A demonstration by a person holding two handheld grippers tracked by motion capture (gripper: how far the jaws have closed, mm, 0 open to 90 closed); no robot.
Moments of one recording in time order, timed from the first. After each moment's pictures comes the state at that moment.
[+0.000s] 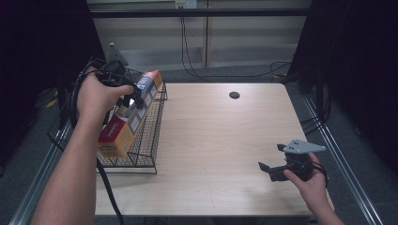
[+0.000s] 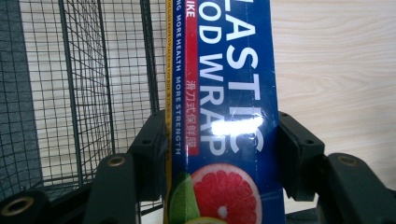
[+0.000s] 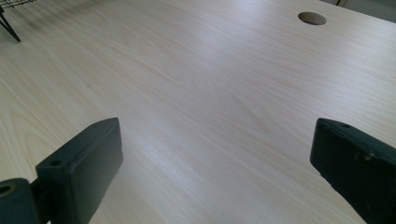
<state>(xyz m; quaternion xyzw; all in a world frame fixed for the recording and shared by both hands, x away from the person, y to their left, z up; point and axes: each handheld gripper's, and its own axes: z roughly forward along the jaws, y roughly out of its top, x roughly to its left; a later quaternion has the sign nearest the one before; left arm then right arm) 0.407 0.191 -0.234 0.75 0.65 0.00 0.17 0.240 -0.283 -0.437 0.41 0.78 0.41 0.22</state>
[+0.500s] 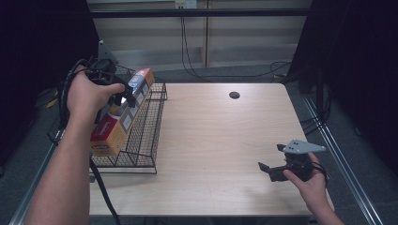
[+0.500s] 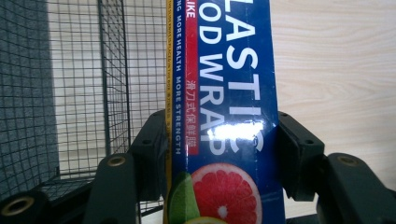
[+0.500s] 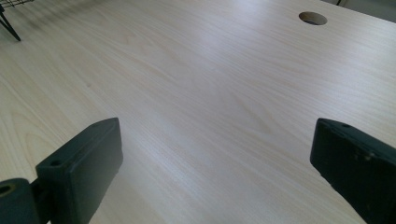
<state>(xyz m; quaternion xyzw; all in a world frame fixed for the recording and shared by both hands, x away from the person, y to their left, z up) 0.407 0.210 -0.229 0.73 0.66 0.01 0.17 0.239 -0.282 -0.437 0.41 0.79 0.41 0.22</state>
